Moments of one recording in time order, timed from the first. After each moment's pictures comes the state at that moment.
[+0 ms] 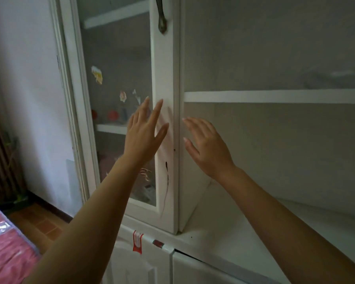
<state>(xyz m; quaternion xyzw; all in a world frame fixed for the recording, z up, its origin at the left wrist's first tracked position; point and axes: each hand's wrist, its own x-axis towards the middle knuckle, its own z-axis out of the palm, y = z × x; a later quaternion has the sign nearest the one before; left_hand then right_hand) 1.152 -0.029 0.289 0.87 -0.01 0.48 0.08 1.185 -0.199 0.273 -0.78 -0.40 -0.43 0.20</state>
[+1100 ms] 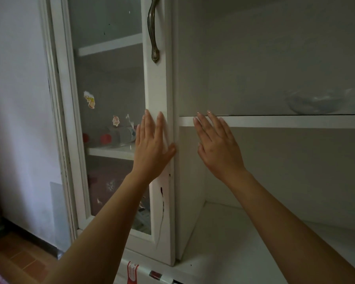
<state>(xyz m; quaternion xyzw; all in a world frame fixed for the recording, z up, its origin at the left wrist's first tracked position) 1.183 -0.042 0.304 0.86 -0.05 0.50 0.11 1.214 -0.217 0.312 -0.79 -0.25 -0.56 -0.03</state>
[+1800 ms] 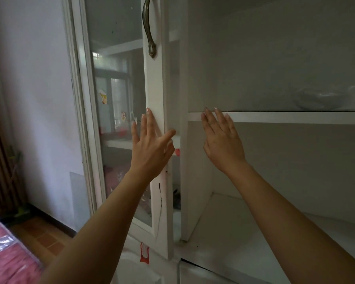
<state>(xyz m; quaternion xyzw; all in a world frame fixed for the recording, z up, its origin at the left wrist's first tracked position) 1.135 -0.033 0.299 0.86 0.00 0.51 -0.05 1.190 -0.215 0.314 -0.83 -0.26 -0.49 0.02</state>
